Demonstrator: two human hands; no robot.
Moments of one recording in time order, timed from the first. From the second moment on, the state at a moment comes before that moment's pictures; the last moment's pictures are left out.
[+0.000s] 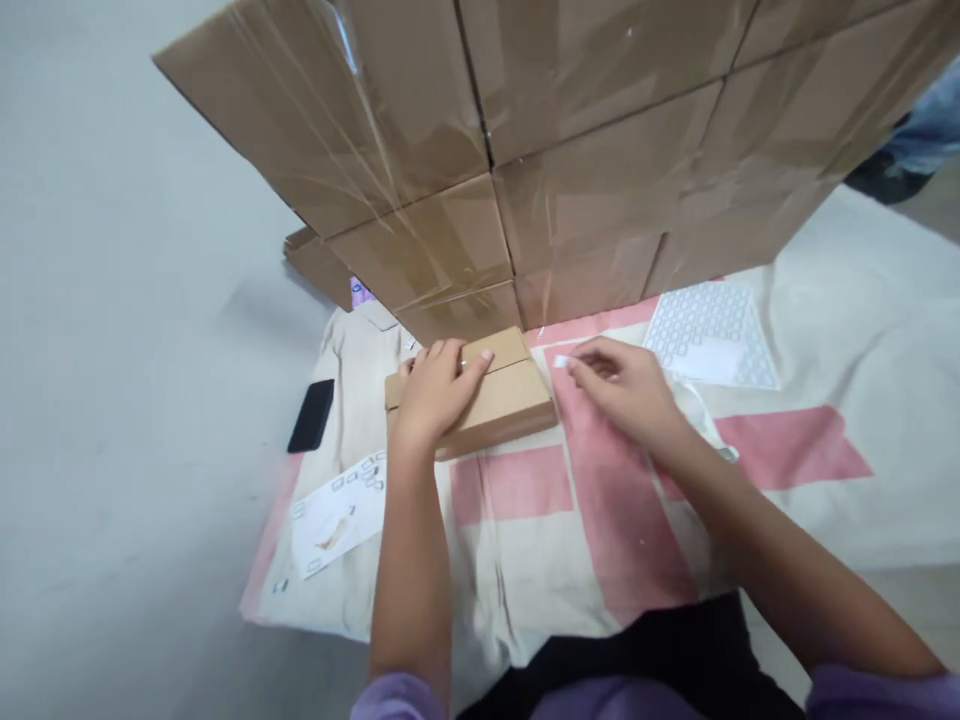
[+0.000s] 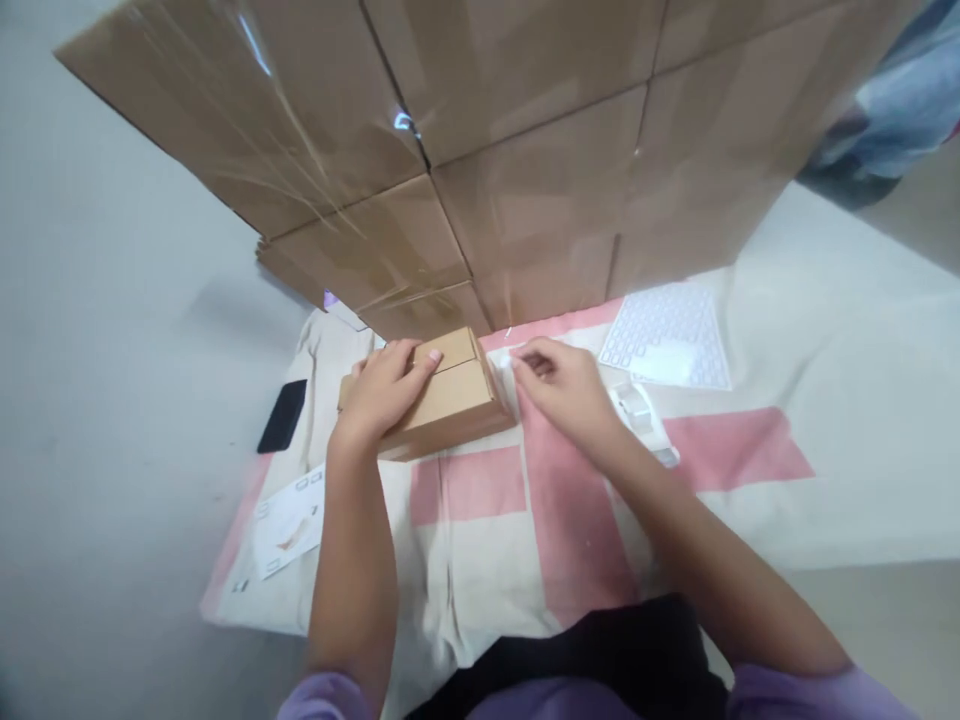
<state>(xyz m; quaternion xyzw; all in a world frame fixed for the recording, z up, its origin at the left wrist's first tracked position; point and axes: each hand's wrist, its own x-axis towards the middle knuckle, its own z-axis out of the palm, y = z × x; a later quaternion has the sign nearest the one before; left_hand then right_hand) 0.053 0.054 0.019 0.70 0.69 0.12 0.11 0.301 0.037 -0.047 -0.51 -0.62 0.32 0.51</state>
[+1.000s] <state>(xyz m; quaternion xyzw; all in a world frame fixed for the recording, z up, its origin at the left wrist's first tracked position) 0.043 0.057 0.021 0.75 0.65 0.06 0.10 0.272 0.034 -0.109 -0.42 -0.71 0.28 0.49</state>
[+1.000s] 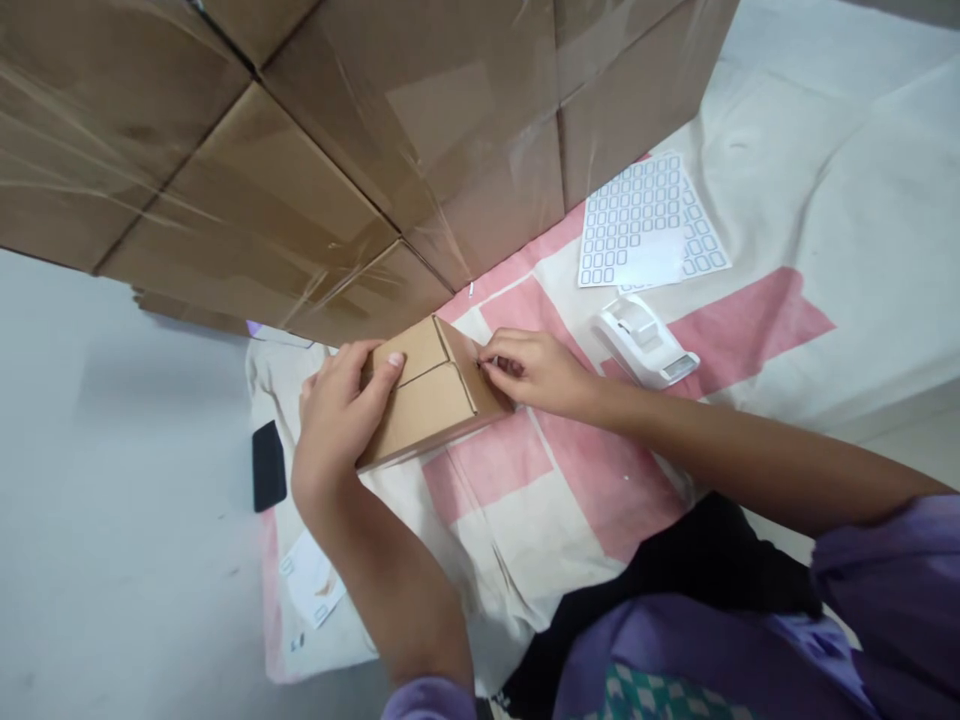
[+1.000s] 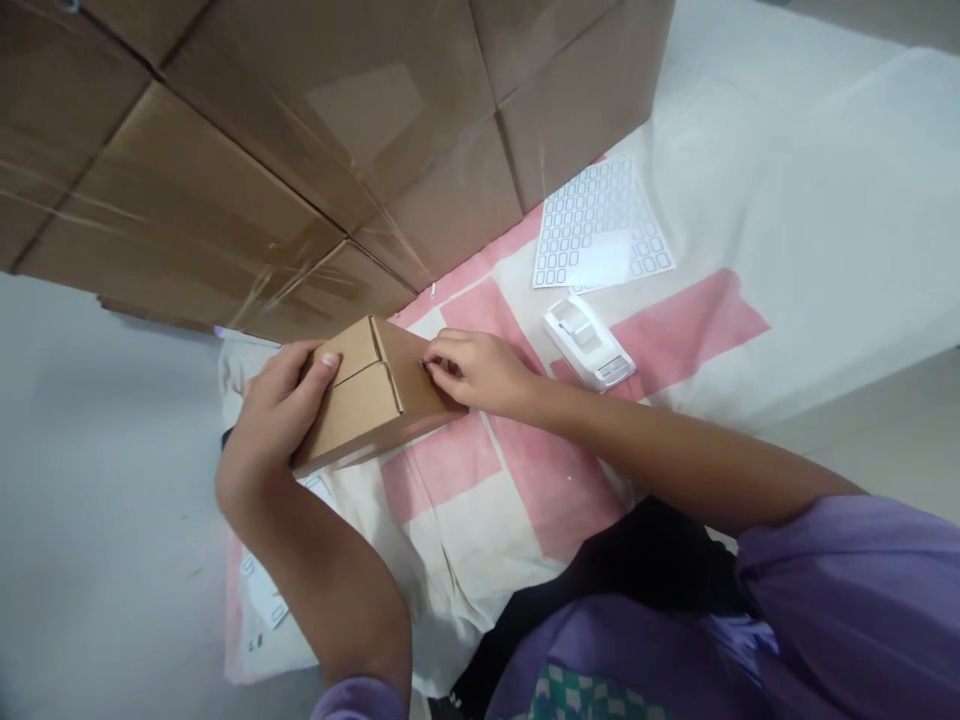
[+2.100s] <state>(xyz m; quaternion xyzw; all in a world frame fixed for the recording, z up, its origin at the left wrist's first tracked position) 0.042 0.055 0.019 0.75 0.65 0.07 0.10 0.274 0.037 -0.105 -0.45 -0.68 0.35 0.46</state>
